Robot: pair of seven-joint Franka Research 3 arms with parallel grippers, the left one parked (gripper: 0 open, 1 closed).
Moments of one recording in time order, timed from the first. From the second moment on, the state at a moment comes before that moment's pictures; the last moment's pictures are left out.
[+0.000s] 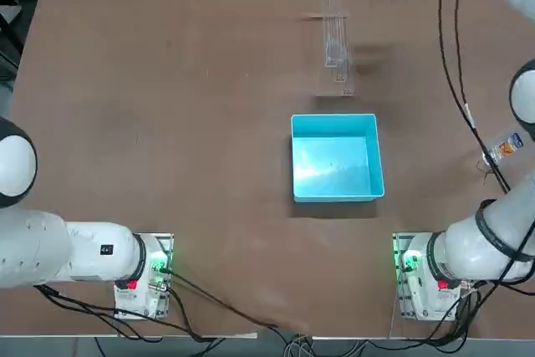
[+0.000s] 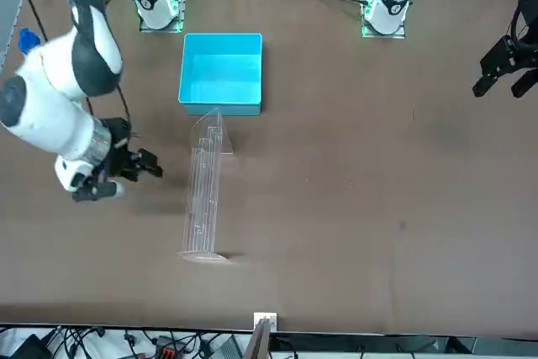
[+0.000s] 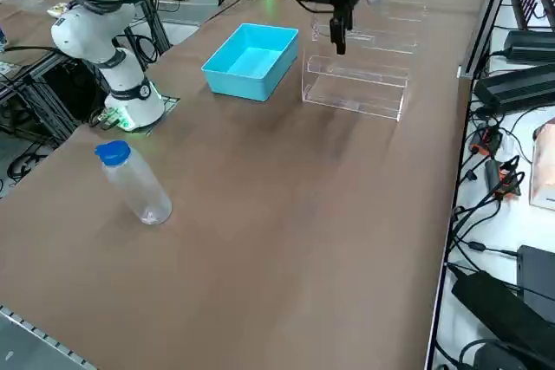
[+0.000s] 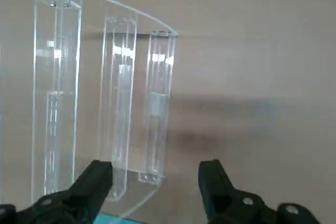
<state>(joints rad) 0.01 0.31 0.19 -1.58 0.12 1.97 0.06</state>
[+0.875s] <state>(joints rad) -0.02 0.06 0.08 -1.58 0.05 1.70 0.05</state>
